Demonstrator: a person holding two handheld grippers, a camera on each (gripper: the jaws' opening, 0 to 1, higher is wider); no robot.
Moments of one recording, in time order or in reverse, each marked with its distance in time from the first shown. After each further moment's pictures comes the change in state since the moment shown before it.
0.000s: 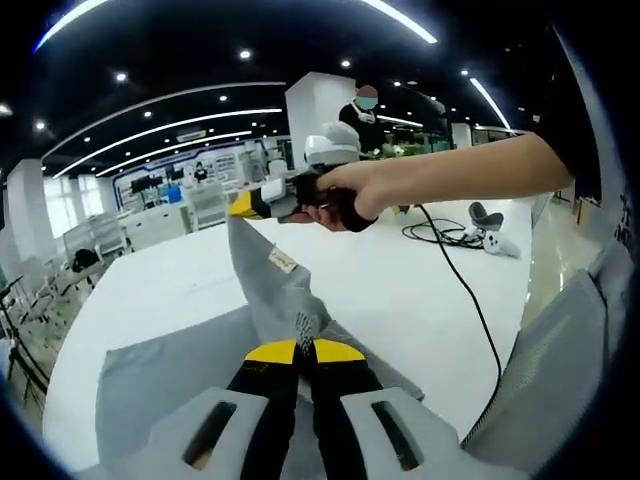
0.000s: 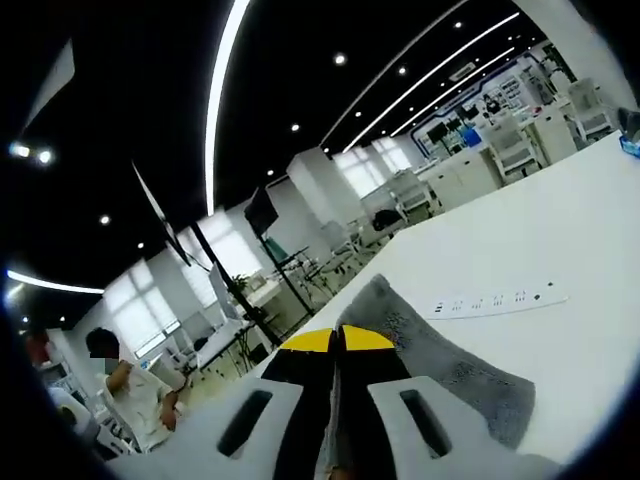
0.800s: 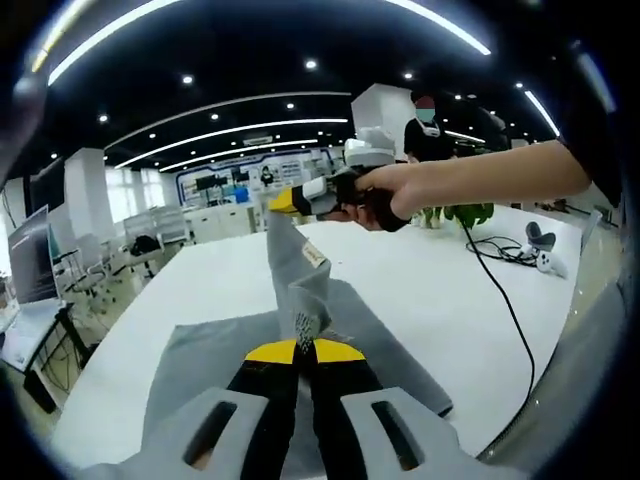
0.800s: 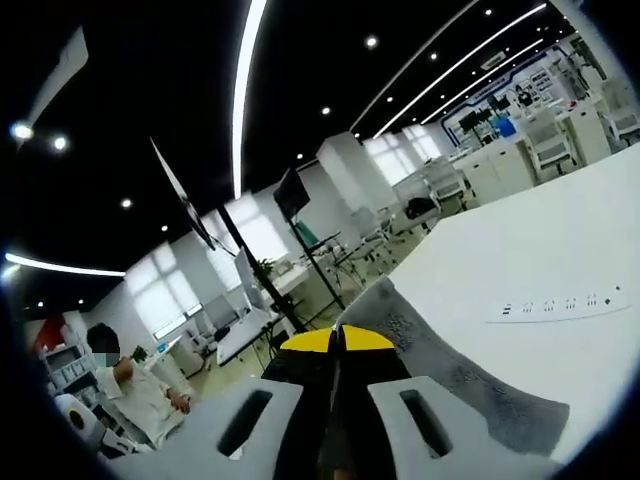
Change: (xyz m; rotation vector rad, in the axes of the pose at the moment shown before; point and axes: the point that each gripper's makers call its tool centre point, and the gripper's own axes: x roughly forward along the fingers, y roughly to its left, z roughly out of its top) left arm -0.057 0.080 -0.021 -0.102 -0.042 0.275; right arm 0.082 0.059 -0.012 -0.031 0.057 0.125
